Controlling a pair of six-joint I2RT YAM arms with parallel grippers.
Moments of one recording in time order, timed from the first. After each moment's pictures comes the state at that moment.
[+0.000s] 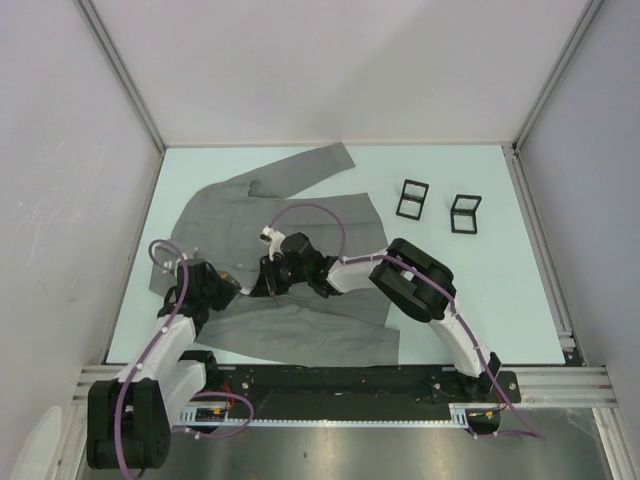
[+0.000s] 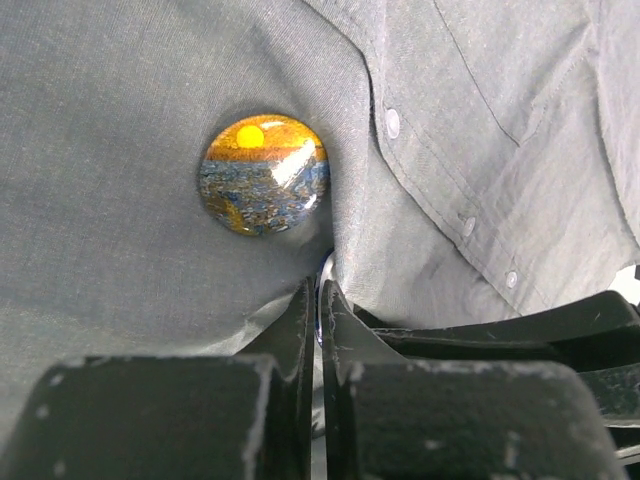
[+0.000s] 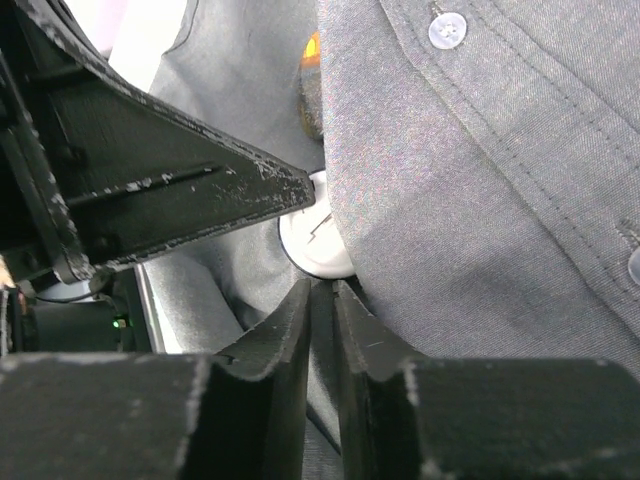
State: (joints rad) left arm 0.02 0.91 0.27 -0.17 0.09 -0.91; right arm 1.00 2.25 1.35 0.44 -0.43 0.64
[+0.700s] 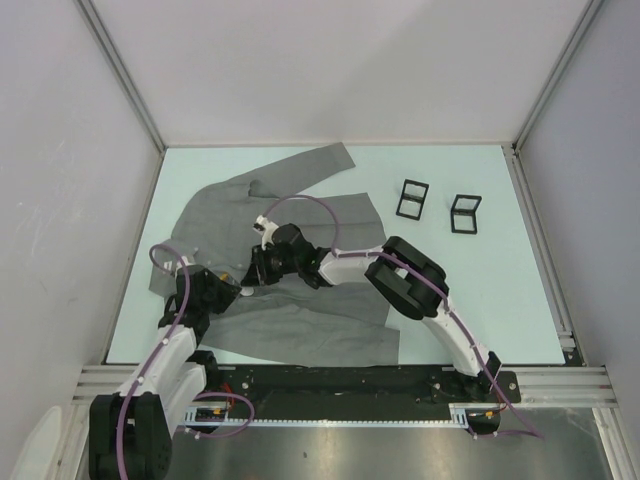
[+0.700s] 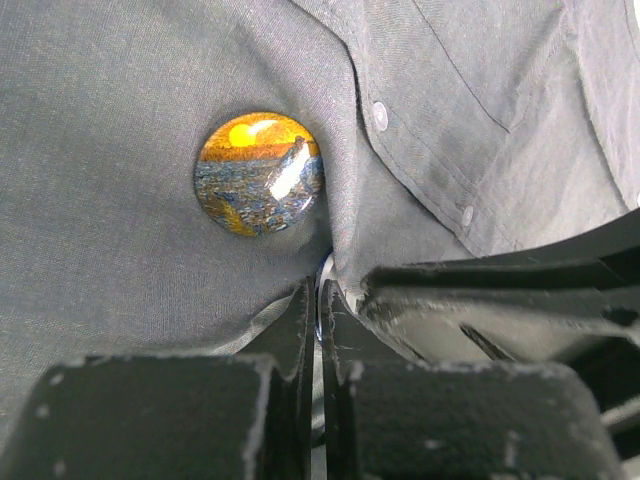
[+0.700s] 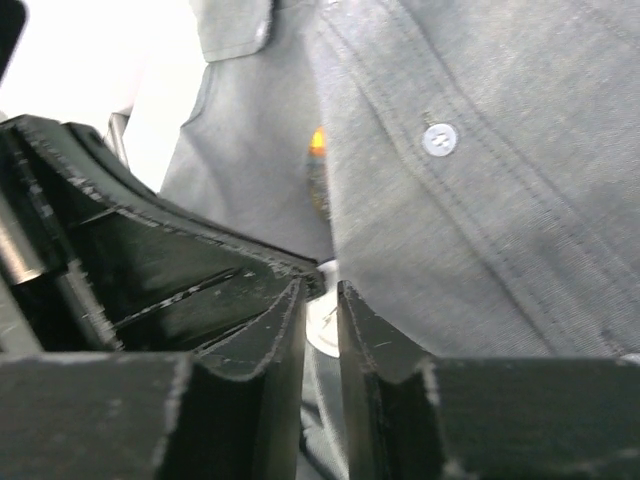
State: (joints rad) left arm 0.02 0.82 0.20 -0.10 0.09 -0.86; right arm 0.99 2.30 1.50 0.38 -0.41 0.71
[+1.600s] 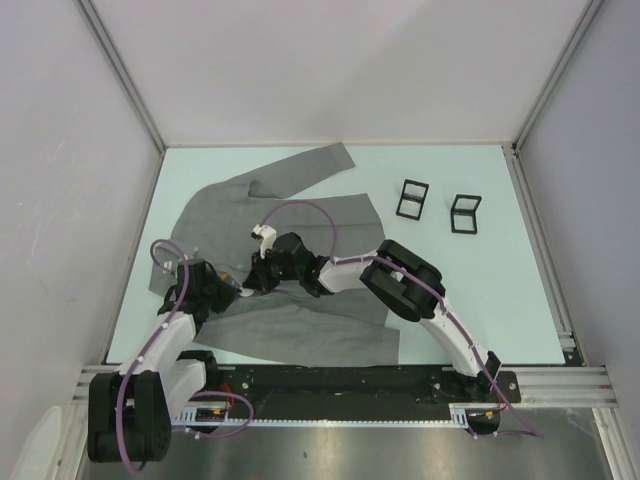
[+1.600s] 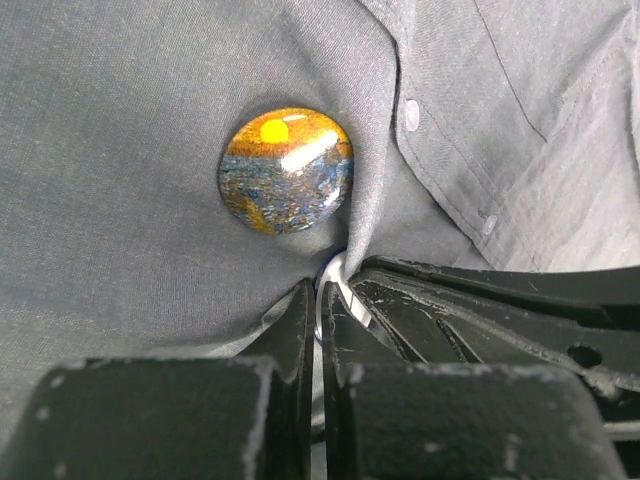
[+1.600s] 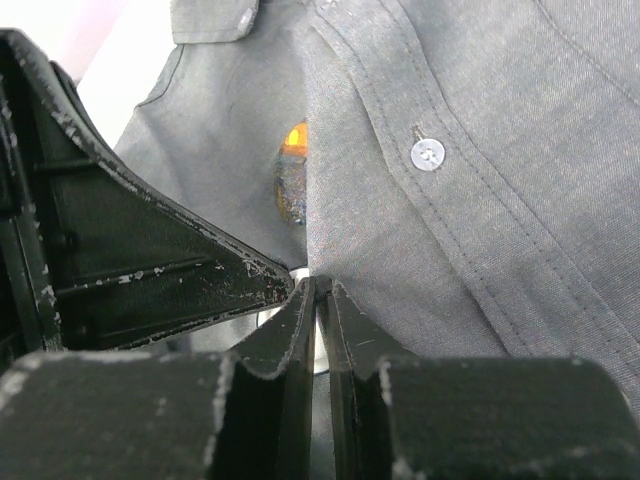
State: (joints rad) left arm 0.02 0.94 0.27 -0.17 0.11 -0.90; right arm 1.02 2.34 1.46 0.48 -0.35 0.52
